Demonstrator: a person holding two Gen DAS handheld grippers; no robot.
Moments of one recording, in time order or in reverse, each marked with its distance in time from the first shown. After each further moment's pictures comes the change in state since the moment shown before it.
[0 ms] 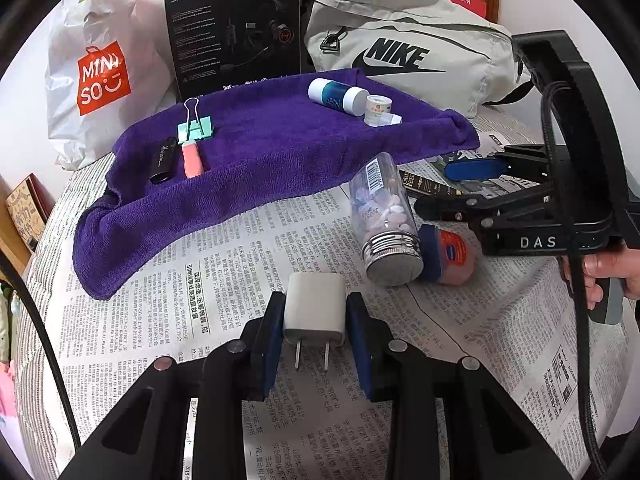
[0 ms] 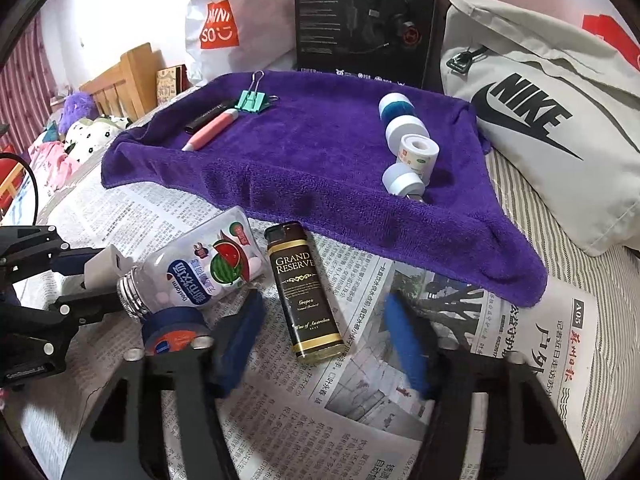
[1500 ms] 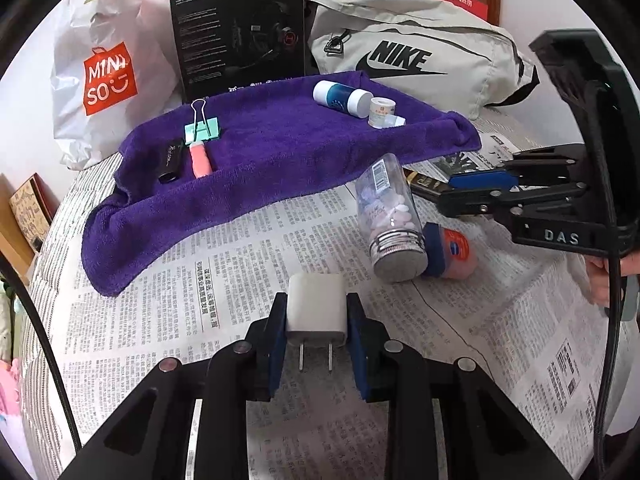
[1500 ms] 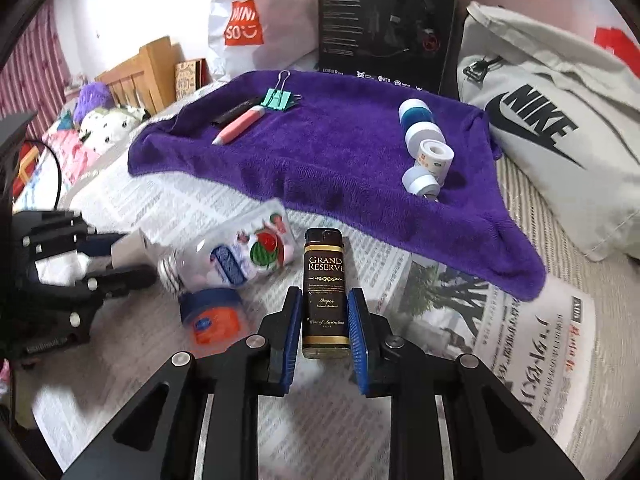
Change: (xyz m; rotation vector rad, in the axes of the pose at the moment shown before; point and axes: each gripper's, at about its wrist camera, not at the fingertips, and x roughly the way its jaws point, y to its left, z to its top) left arm -0.005 0.003 -0.003 -0.006 0.006 0.003; right arm -0.018 0.012 -0.005 -0.048 0.026 0.034
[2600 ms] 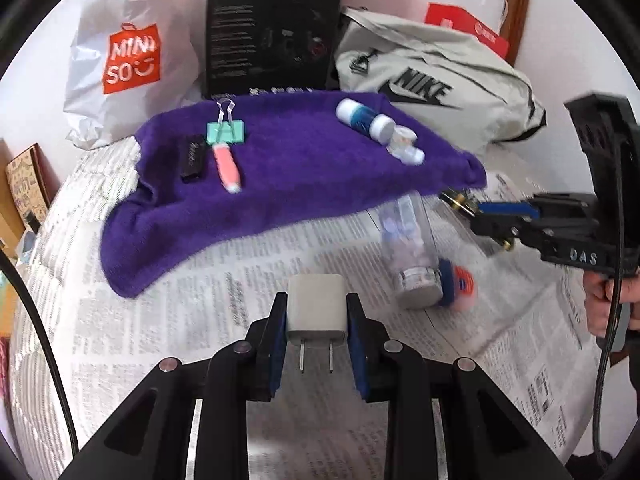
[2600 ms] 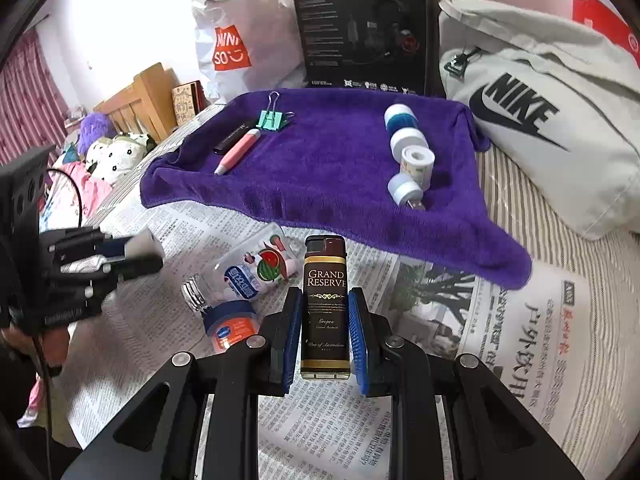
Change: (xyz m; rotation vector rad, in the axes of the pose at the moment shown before) left arm -0.010 0.036 0.013 -0.128 -0.023 -0.066; right arm -0.023 -0.017 0.011 0.104 -0.006 0.078
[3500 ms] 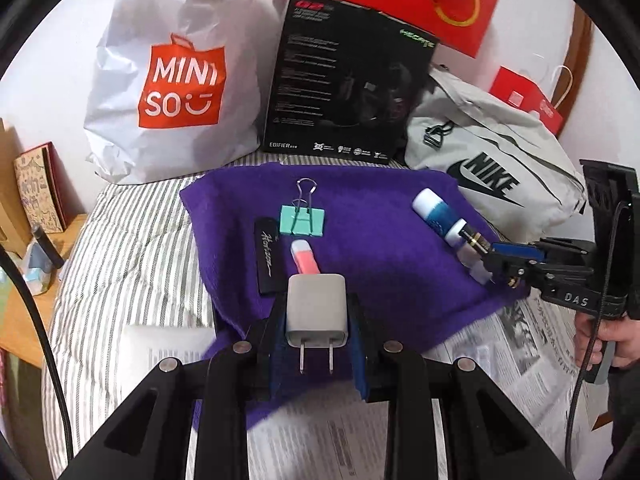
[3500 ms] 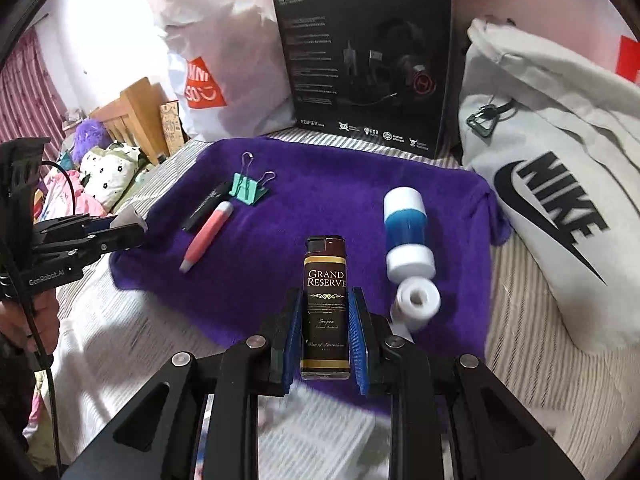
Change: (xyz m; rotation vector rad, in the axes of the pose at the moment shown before) left arm 0.025 0.085 0.095 -0.127 -0.043 0.004; right arm 0.050 -0.017 0.108 -0.010 -0.001 0.003
